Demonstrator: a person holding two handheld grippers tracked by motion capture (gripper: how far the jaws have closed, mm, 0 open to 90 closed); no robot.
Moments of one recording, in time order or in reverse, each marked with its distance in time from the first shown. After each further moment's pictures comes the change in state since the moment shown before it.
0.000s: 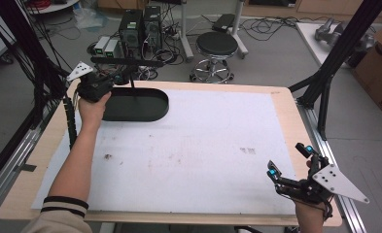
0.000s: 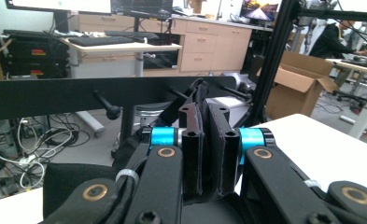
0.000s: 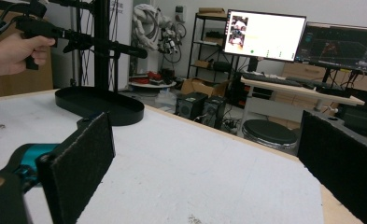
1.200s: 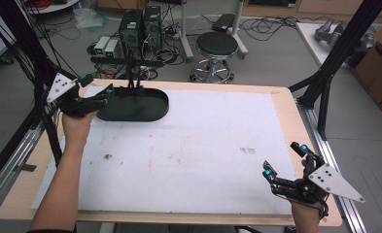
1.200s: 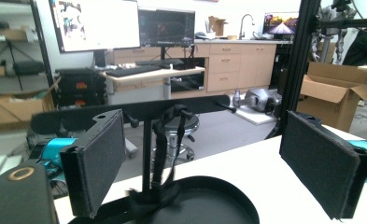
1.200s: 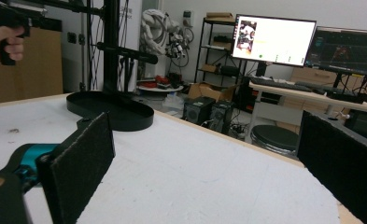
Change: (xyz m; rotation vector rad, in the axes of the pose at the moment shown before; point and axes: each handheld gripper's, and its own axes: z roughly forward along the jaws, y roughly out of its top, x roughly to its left) left arm -0.047 0.012 -0.077 -0.110 0.119 0.137; right arm 0.009 0.004 0.005 -0.018 0.033 0.002
